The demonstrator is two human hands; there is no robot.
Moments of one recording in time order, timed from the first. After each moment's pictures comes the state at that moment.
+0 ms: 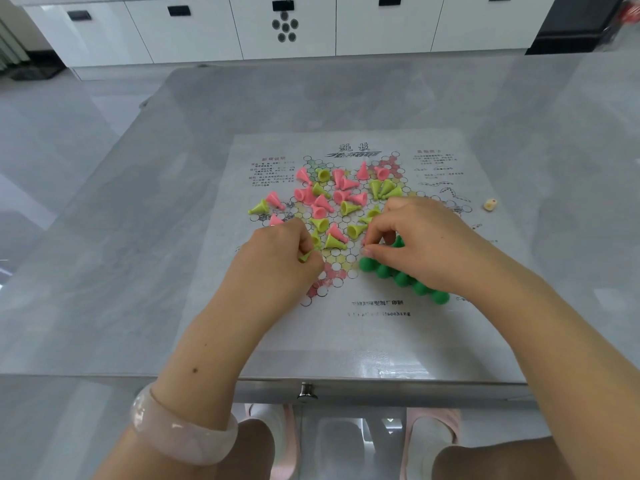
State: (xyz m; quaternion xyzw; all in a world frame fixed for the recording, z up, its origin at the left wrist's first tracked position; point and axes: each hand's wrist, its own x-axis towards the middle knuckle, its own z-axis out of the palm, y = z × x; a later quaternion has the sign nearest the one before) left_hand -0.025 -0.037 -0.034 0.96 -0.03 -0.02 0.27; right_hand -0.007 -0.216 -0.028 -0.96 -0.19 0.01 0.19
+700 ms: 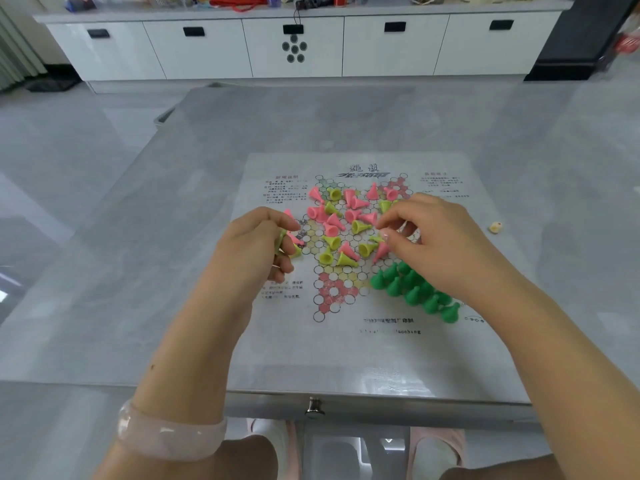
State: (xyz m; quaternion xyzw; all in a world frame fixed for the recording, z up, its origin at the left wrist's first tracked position) left_hand -0.020 -0.014 -0.008 0.75 0.14 -0.03 0.64; right_hand -0.006 -0.211 -0.013 -0.95 -0.14 -0.06 0.27
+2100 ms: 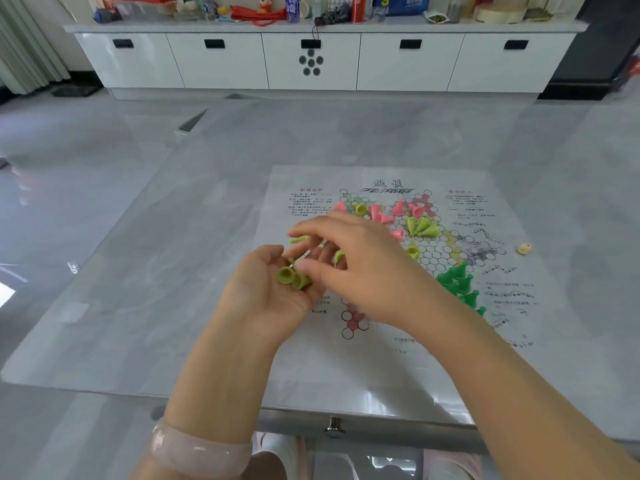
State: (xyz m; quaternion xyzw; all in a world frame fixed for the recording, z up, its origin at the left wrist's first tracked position) left_hand -0.017 -0.001 -0.018 0.27 0.23 -0.15 0.92; right_hand -0.010 -0.121 0.000 -0.88 -0.28 -0.02 0.37
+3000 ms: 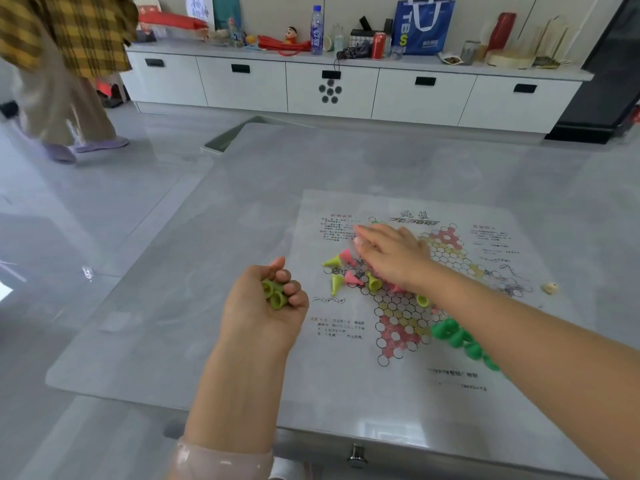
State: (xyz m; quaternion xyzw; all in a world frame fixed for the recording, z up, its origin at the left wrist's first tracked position) left_hand -0.015 0.039 -0.013 0.27 0.36 -0.03 0.89; right_hand 0.089 -0.131 -0.064 -0.97 -0.11 0.08 0.18
